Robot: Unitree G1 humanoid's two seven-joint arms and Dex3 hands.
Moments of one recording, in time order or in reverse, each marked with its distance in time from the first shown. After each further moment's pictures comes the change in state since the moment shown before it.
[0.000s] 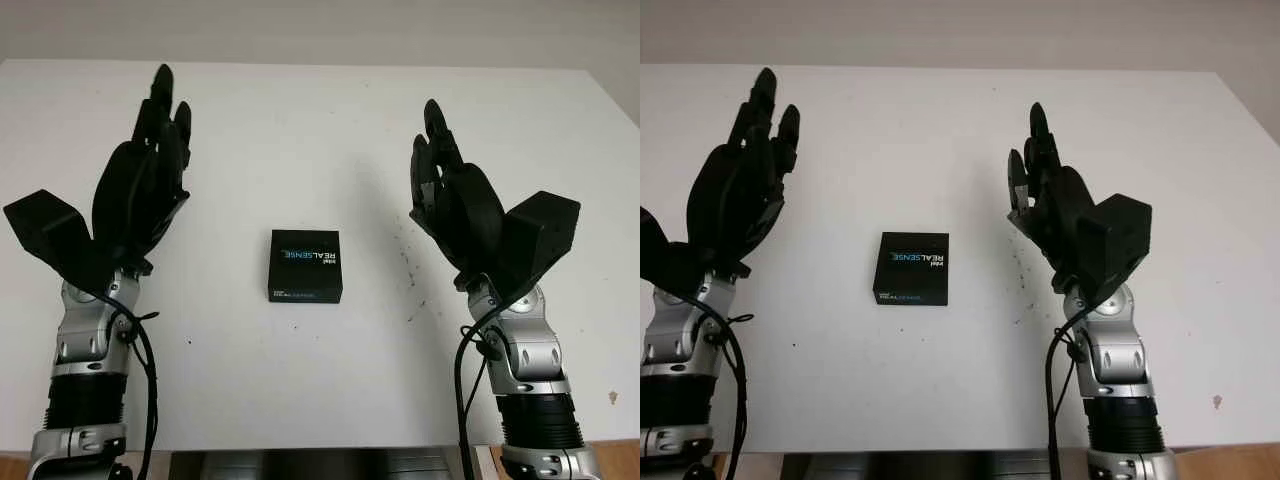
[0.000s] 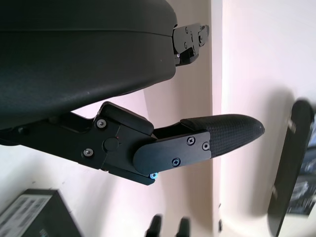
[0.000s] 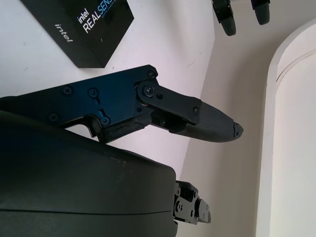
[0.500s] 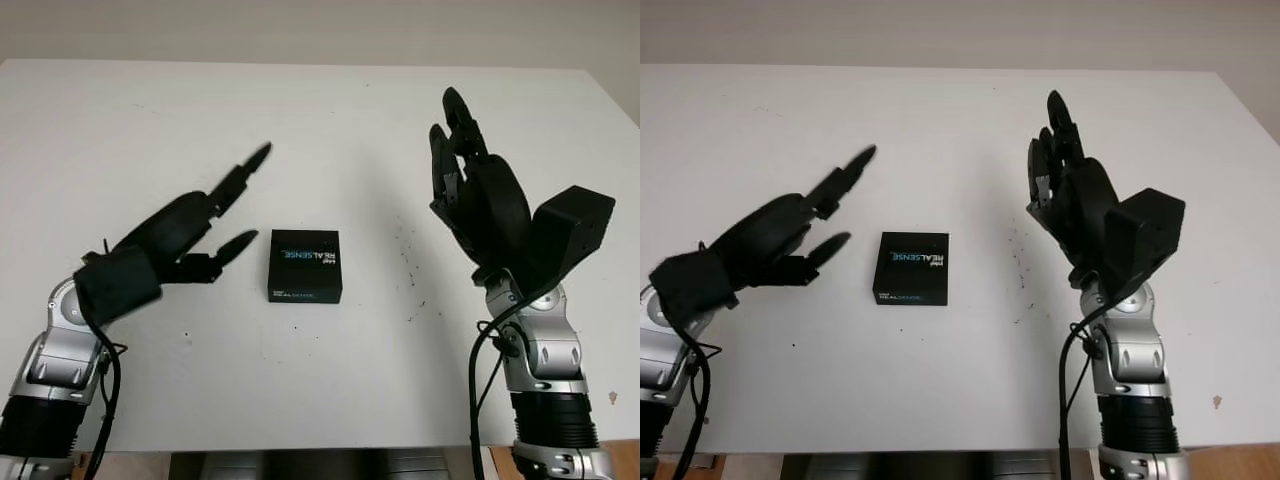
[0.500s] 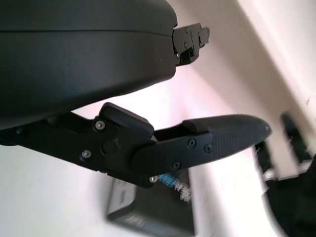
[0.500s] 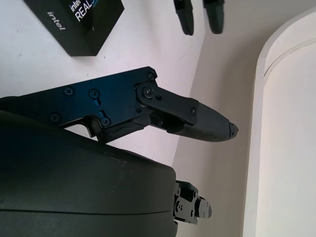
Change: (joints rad) left arm 0.119 0.208 -0.168 -0.132 0.228 -0.047 -0.188; right arm 0.001 -0.029 -0.037 -0.034 0.035 0.000 0.006
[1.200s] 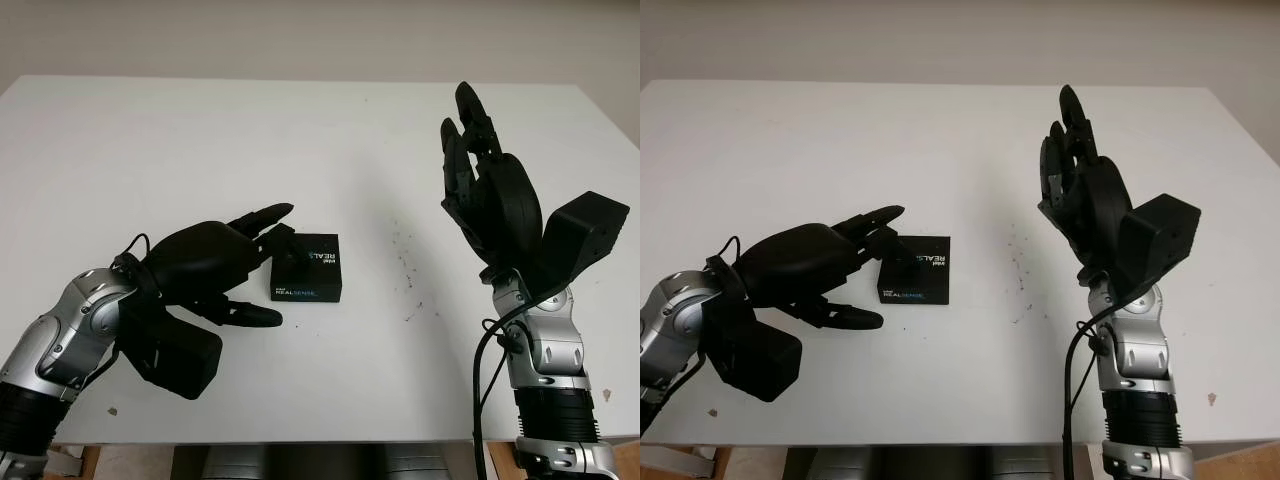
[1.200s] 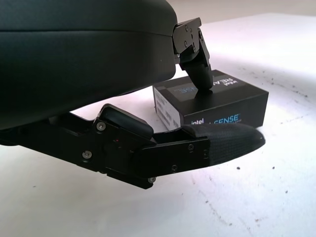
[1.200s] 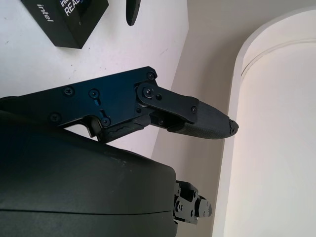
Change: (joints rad) left arm -0.008 0.220 -0.242 -0.128 0.699 -0.214 -0.071; right arm -0.016 -0.029 -0.052 0.077 0.025 -0.105 0.043
